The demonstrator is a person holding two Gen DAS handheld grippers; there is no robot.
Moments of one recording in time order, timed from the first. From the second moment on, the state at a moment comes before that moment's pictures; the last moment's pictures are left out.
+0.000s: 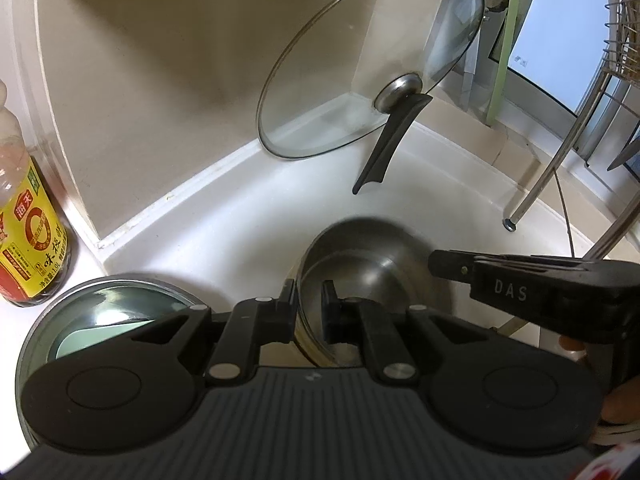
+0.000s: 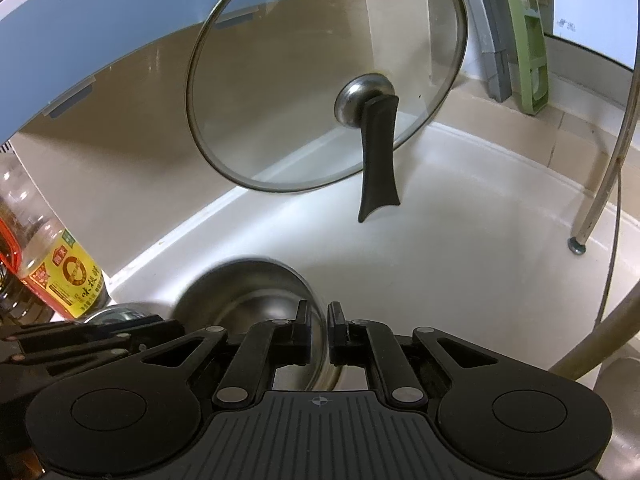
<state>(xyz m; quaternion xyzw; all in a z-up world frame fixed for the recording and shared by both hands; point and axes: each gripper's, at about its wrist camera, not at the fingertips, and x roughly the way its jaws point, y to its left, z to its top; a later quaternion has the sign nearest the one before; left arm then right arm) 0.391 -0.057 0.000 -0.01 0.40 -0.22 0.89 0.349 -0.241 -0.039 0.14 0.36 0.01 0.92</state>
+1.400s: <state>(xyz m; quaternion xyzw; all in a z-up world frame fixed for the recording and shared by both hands) 0.222 -0.045 0.014 0.03 0.38 -0.23 0.89 0.162 -0.246 -0.038 0.17 0.32 0.06 0.93</state>
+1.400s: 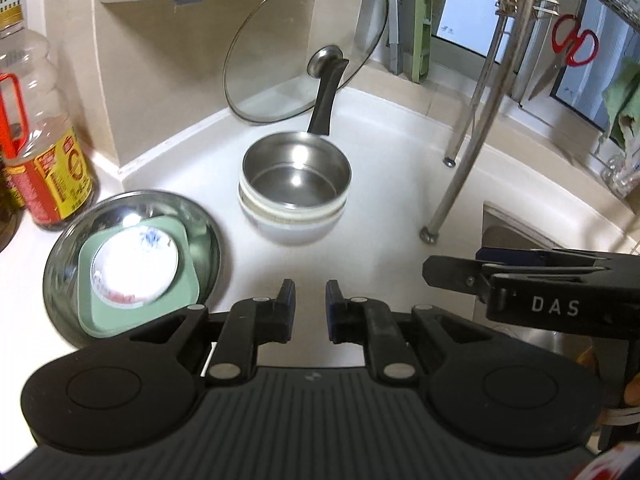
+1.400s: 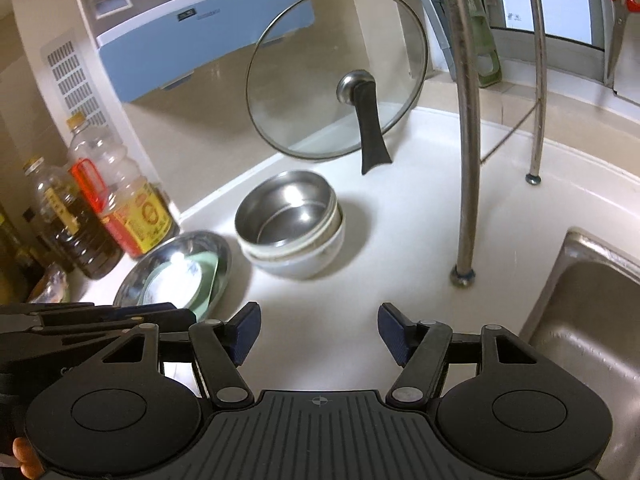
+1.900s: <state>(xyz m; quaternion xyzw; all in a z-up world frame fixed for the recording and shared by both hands) 0.155 -0.046 0.008 0.03 0.39 -0.21 0.90 0.097 -0.241 -0.056 0.16 0.35 0.08 0.92</state>
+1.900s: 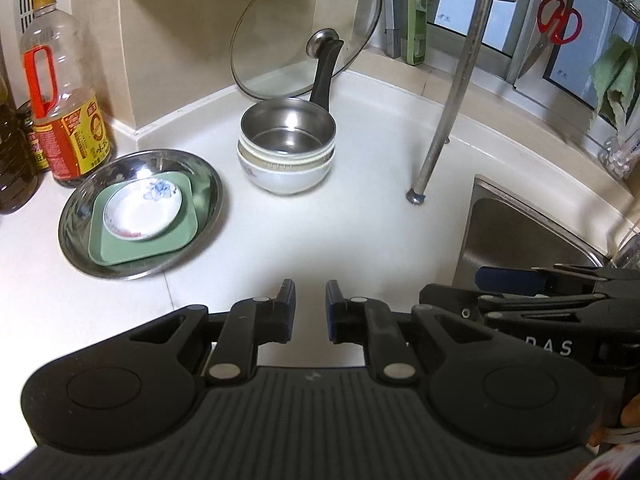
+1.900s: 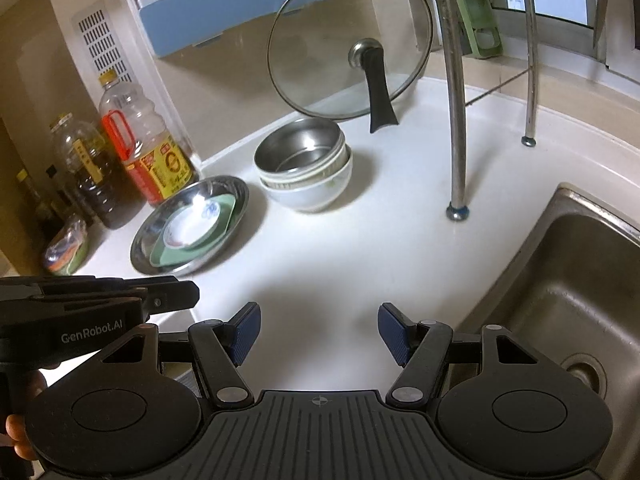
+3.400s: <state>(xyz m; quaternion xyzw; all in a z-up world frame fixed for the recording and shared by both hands) 0.115 -0.041 -0.009 0.02 0.41 -0.17 0.90 0.076 -0.235 -0.076 0.12 0.38 0.09 0.91</state>
